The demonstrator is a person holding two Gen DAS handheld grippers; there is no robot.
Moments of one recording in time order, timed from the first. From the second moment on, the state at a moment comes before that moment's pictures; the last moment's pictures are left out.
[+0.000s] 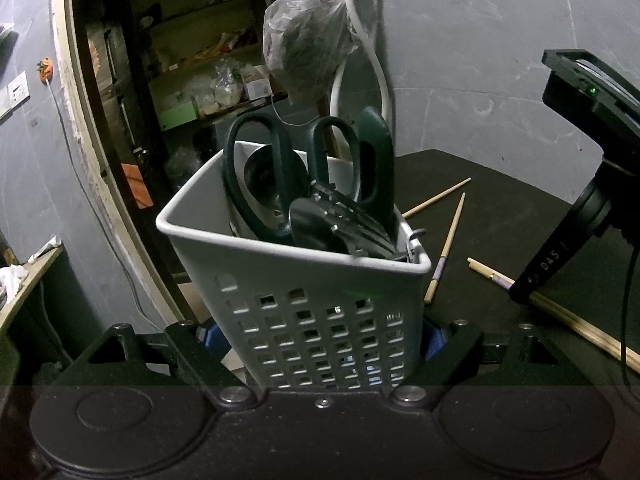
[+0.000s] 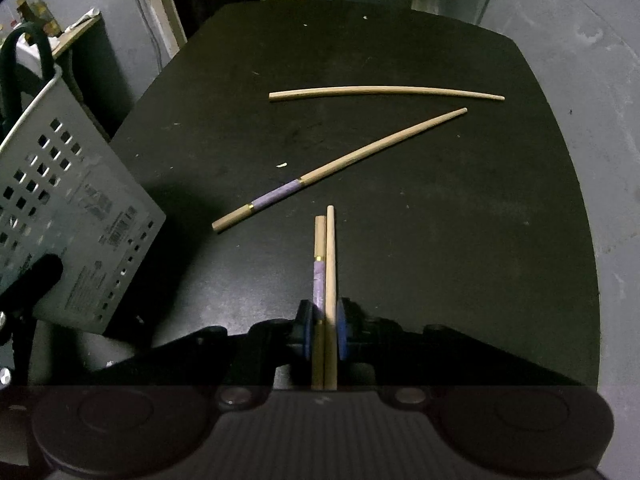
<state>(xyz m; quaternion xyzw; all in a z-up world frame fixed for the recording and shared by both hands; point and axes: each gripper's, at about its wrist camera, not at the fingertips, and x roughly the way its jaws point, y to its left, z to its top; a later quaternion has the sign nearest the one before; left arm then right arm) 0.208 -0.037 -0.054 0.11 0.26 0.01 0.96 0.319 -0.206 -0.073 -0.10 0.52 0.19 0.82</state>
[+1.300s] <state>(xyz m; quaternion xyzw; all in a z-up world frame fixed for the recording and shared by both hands) 0.213 -0.036 -0.057 0.11 0.26 0.00 0.96 0.332 -0.241 -0.073 0.00 0.52 0.18 0.84</state>
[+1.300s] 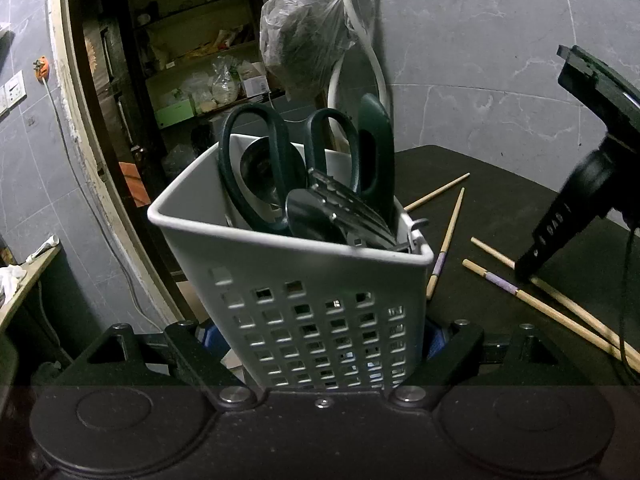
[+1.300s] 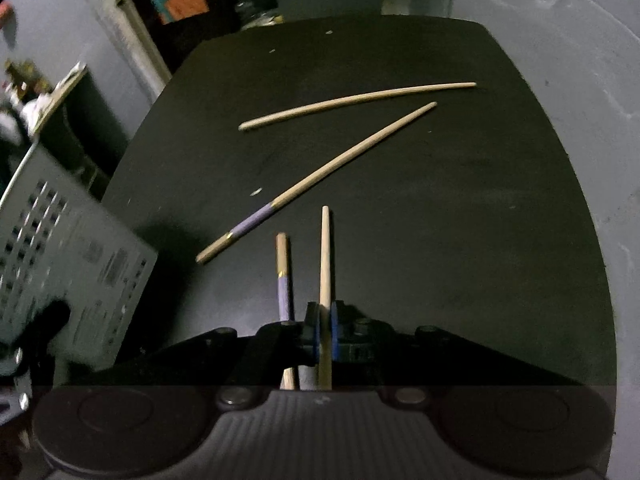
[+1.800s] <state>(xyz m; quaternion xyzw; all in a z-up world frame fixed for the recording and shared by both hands) 0.213 -0.035 -0.058 0.11 0.26 0.00 0.96 0.355 -0.259 -0.073 -0.05 0.51 0.16 0.84</state>
